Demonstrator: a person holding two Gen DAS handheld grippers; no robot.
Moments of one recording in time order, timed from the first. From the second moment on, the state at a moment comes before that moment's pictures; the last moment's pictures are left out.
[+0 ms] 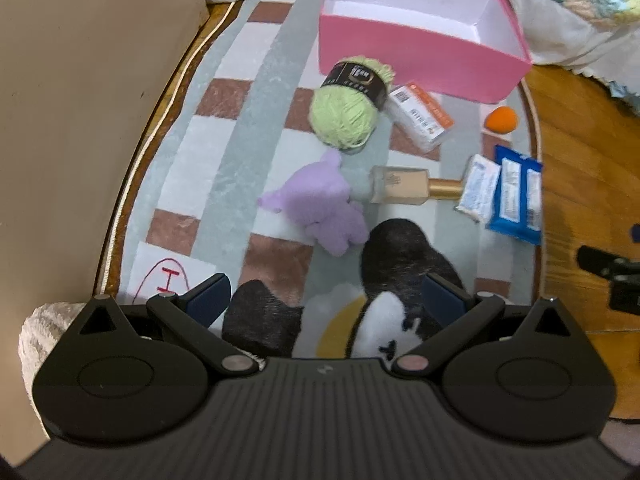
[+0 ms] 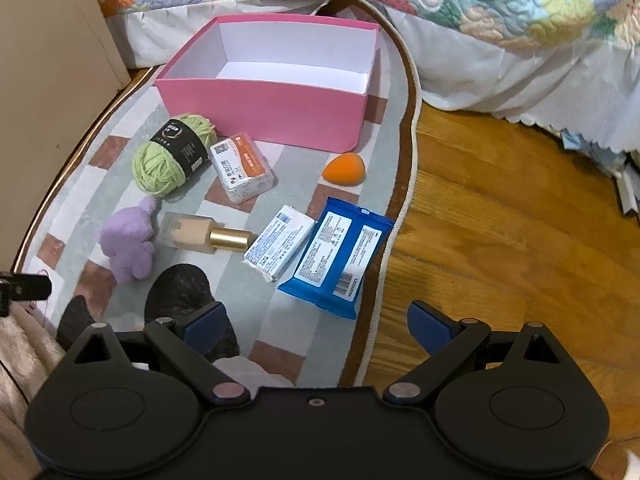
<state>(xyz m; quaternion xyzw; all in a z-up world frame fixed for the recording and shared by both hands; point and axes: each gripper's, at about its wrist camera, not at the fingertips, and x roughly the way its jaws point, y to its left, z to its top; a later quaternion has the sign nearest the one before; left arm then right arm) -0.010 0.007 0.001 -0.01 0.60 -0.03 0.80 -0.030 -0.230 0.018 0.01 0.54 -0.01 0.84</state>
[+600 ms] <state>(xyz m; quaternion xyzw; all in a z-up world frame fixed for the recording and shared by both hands) 0.014 0.035 0.018 0.01 0.50 0.01 0.87 -0.006 -0.176 0.042 0.00 0.40 0.26 0.88</state>
